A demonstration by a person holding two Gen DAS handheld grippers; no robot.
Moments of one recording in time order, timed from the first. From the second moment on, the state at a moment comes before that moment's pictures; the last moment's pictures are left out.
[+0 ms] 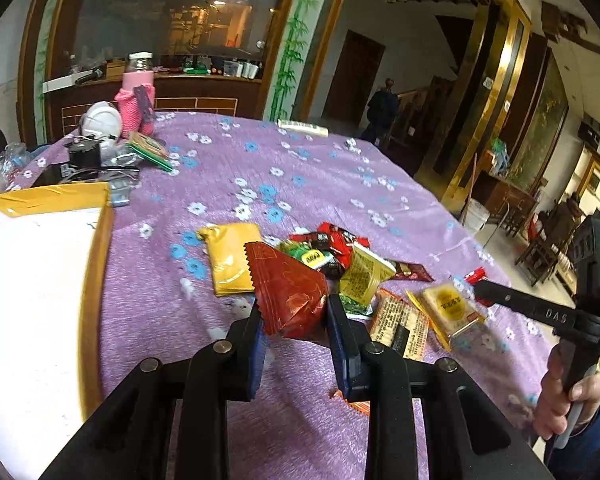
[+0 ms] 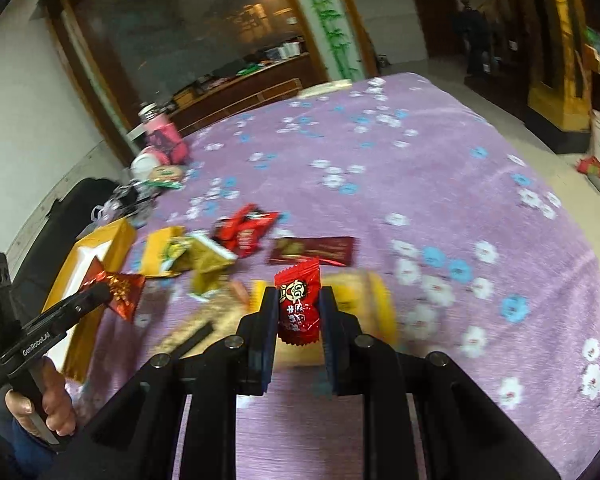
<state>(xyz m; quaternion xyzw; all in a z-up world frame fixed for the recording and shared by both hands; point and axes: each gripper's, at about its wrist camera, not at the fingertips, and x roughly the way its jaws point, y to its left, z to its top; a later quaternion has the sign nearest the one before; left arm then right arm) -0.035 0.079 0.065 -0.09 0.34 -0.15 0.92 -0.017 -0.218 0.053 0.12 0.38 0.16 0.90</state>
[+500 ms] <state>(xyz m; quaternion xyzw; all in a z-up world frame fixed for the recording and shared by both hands) -0.055 0.145 0.081 -0.14 0.31 -0.11 0.94 -0.025 -0.120 0.065 0.07 0.39 0.26 0.88</state>
